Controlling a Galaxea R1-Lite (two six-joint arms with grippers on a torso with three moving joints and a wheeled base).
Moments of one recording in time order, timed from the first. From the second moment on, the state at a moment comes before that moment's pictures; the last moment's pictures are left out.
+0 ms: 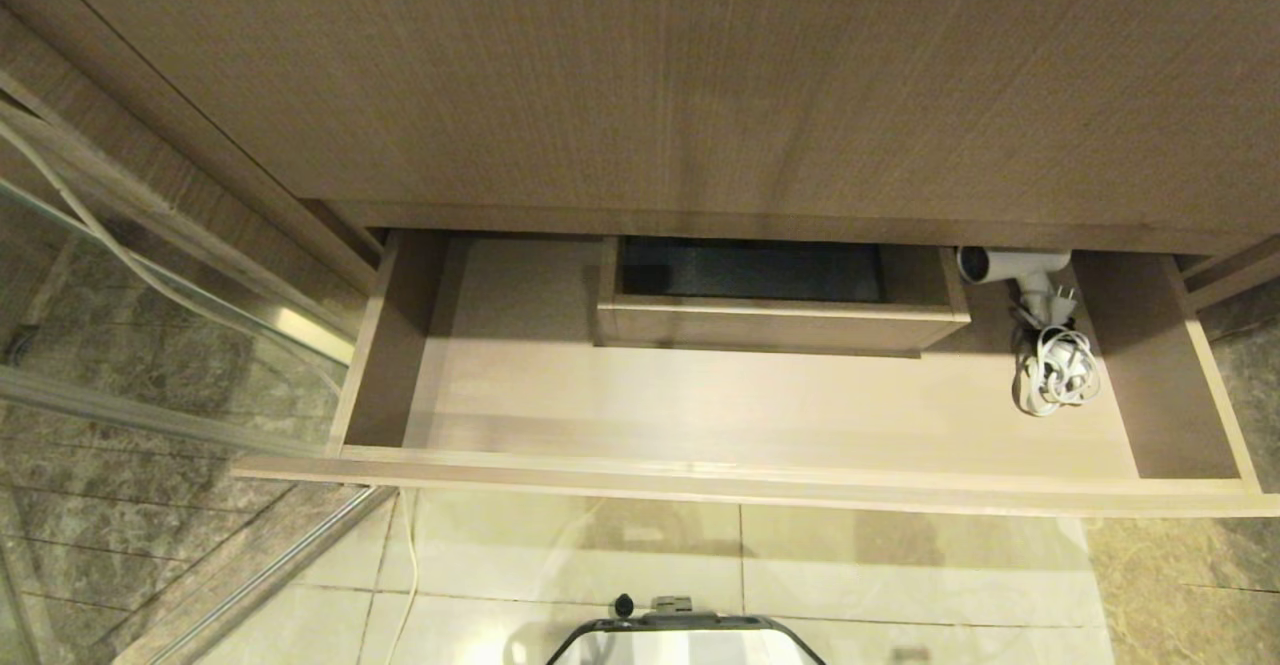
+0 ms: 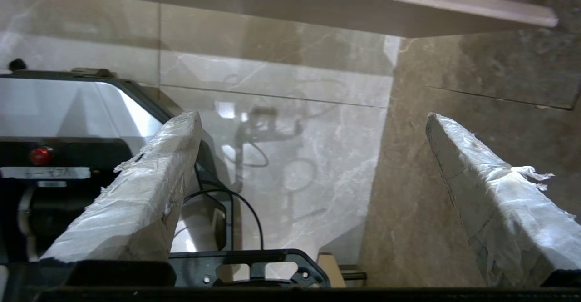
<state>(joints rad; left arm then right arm) 0.00 0.00 0.00 0.00 0.00 0.00 -0.19 0.43 -0.48 0.50 0.04 -0.24</state>
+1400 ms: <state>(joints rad) 0.00 0.00 0.00 0.00 0.00 0.00 -0.16 0.56 -0.51 0.44 -0.08 -0.23</state>
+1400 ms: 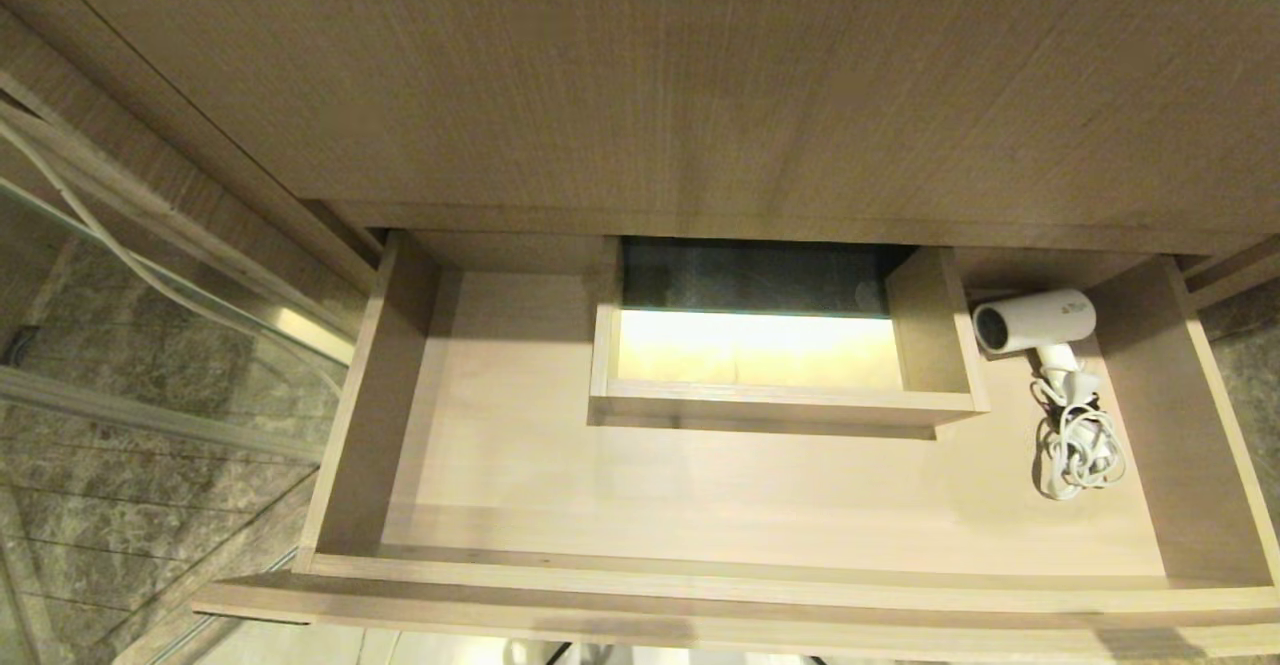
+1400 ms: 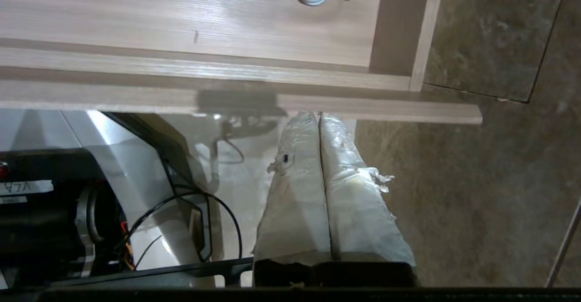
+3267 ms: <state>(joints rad) 0.00 0.00 0.00 0.00 0.00 0.00 -0.36 2.07 -1.31 0.09 0.09 -0.36</state>
